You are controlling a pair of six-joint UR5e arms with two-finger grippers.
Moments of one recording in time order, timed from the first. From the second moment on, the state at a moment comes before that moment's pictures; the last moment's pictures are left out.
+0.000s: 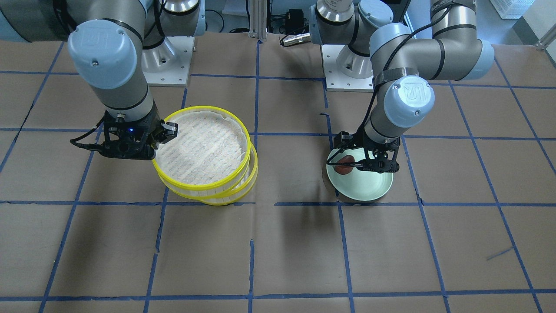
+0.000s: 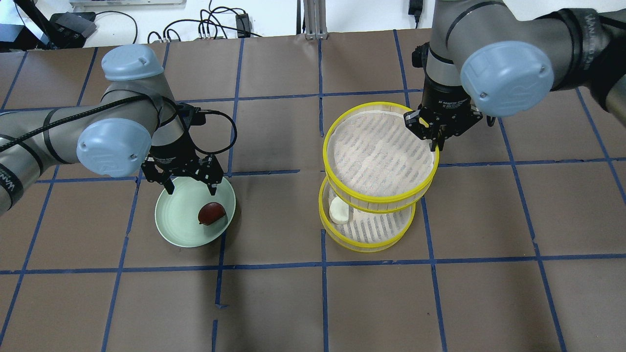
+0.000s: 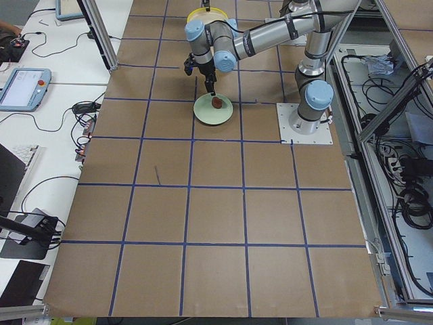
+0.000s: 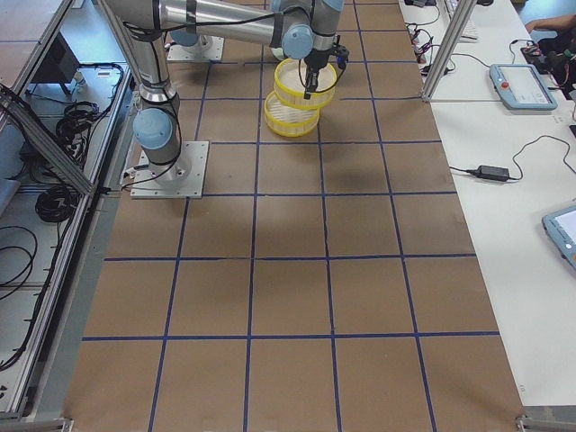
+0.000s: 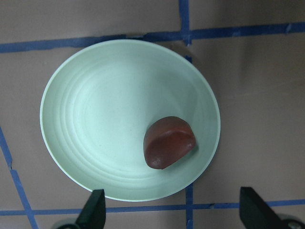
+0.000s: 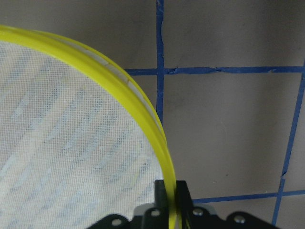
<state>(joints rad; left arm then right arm) -1.52 -1.74 -1.89 -1.35 1.62 0.10 1.65 -1.41 1.66 -1.67 -1.66 0.09</state>
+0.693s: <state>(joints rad) -1.52 -1.77 -1.93 -1.28 1.61 0.10 1.70 -1.40 1.80 -1.81 -1.67 0.10</state>
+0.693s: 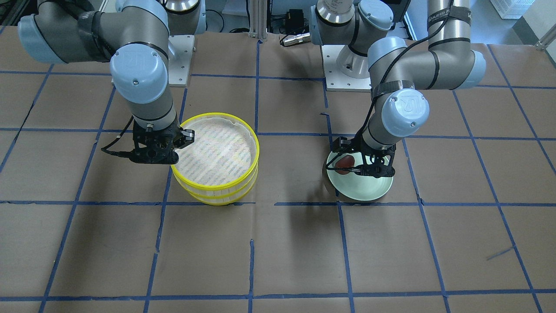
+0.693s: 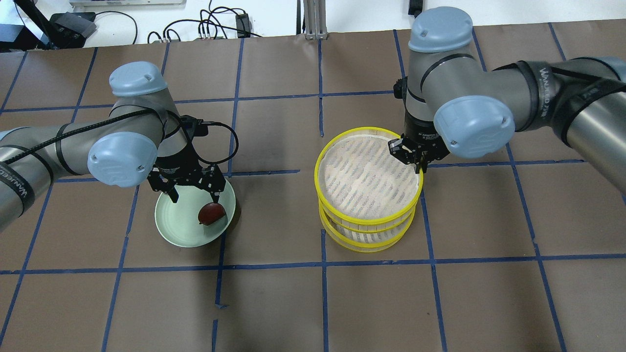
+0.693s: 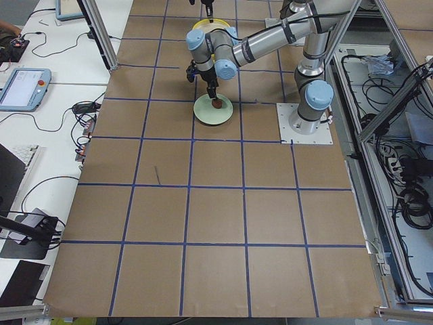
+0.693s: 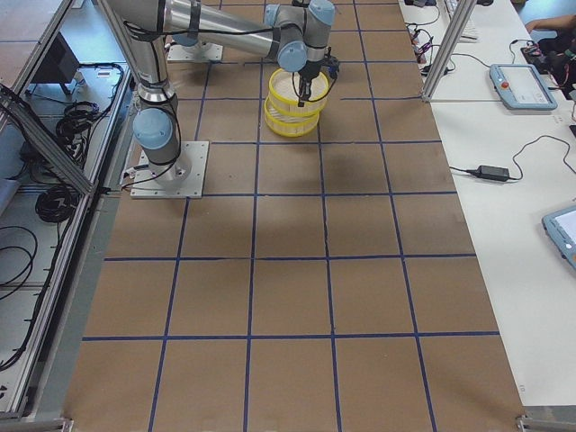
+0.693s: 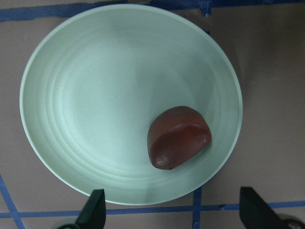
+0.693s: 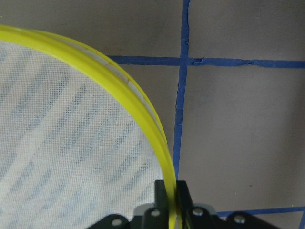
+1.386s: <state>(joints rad) -1.52 -1.84 -1.96 -1.18 1.59 0.10 1.70 -1.40 1.85 -1.89 -1.67 0.04</state>
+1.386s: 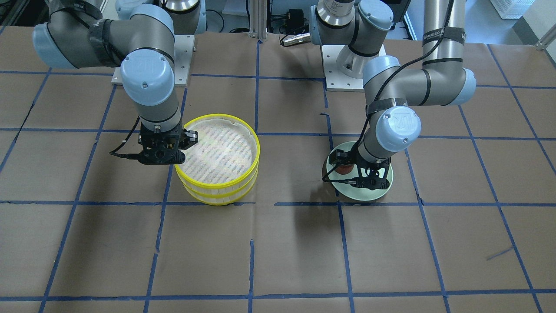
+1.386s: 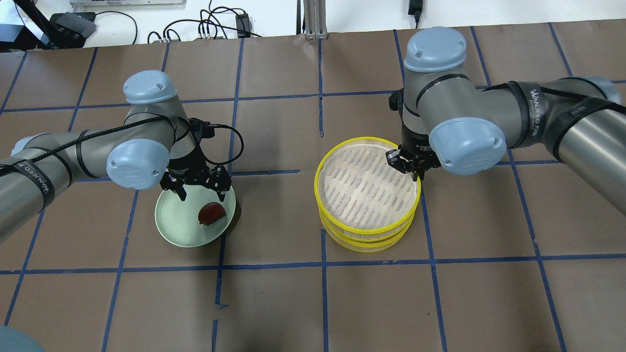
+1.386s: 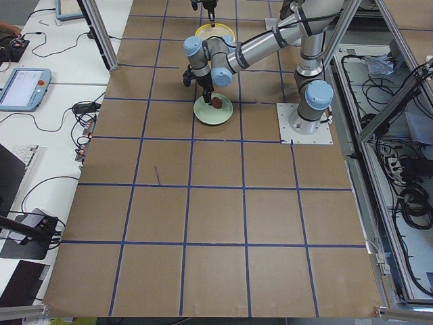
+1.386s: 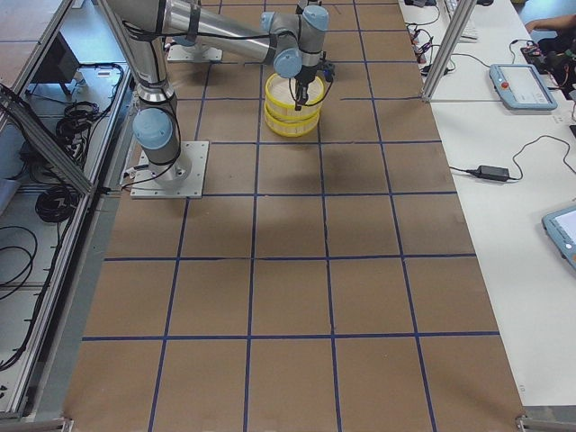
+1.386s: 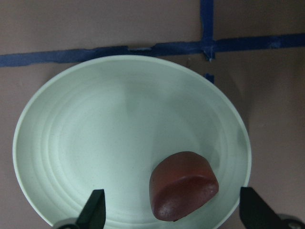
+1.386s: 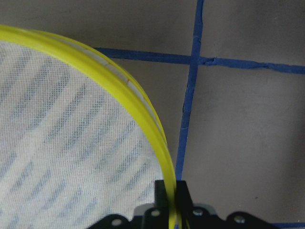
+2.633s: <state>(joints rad) -1.52 -1.84 -2.00 -1.15 1.54 0.11 1.70 -1.41 1.90 -1.94 -1.68 0.01</state>
